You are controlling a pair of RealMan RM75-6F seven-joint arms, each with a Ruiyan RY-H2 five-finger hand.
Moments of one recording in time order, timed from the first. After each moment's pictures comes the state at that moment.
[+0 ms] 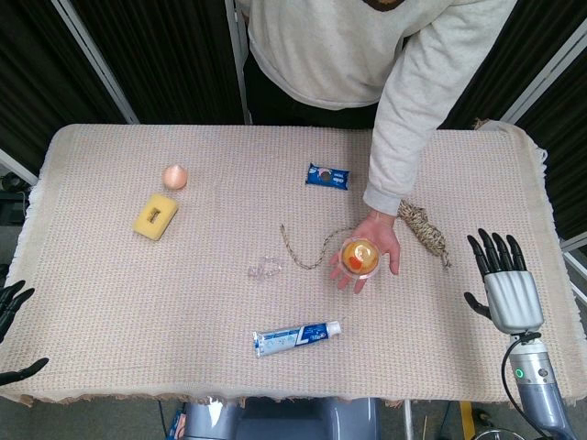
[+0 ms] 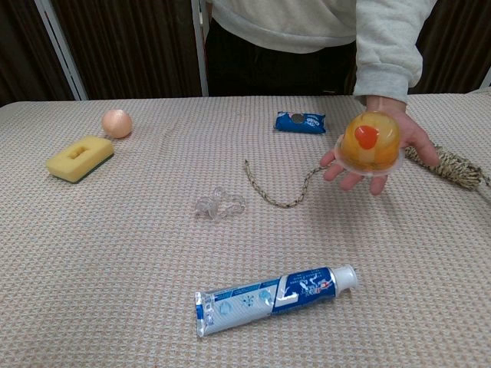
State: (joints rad) left arm 0.01 -1.04 0.10 -1.46 1.70 1.61 -0.33; right arm 0.23 -1.30 0.12 -1.42 -1.49 1.45 -0.22
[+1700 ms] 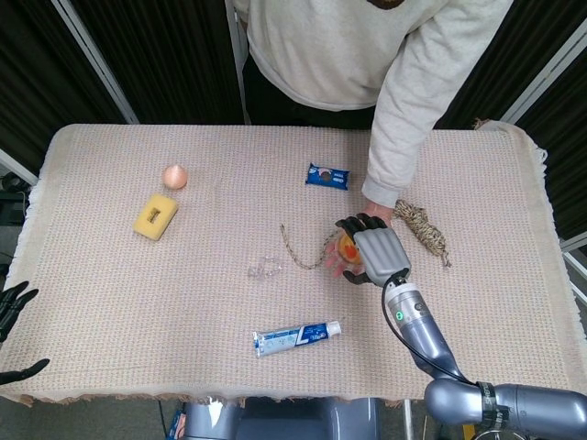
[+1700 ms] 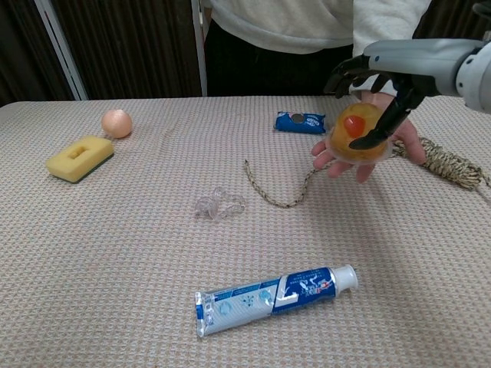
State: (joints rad) left arm -0.01 -1.01 0.11 -1.50 1.67 1.55 -0.31; right arm 0.75 -1.37 0.33 -1.94 -0.71 1.12 -0.72
